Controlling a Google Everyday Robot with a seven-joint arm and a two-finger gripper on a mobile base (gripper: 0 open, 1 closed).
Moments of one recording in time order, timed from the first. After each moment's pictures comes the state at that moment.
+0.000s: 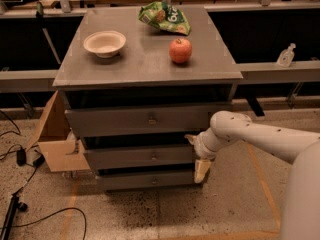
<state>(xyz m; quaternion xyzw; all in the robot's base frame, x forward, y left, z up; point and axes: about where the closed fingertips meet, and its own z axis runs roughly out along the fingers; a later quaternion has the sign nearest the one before) 0.606 -0.135 0.492 -0.74 0.64 0.07 0.20</state>
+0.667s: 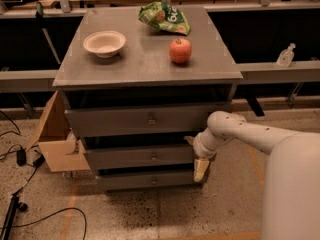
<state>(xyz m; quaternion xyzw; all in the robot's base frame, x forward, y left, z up) 0.627 -0.139 0.456 -0.75 0.64 0.09 0.18</state>
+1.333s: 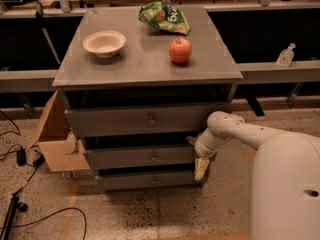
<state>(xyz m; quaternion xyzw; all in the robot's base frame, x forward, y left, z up) 0.645 -0.148 0.430 -0.74 0.64 0.09 0.17</state>
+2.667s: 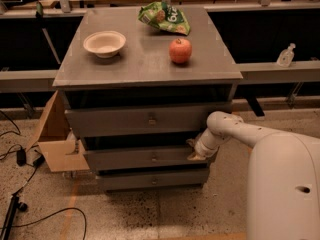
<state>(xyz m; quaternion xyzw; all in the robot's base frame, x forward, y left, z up) 0.648 -0.149 0.419 -0.73 0.65 0.10 0.16</state>
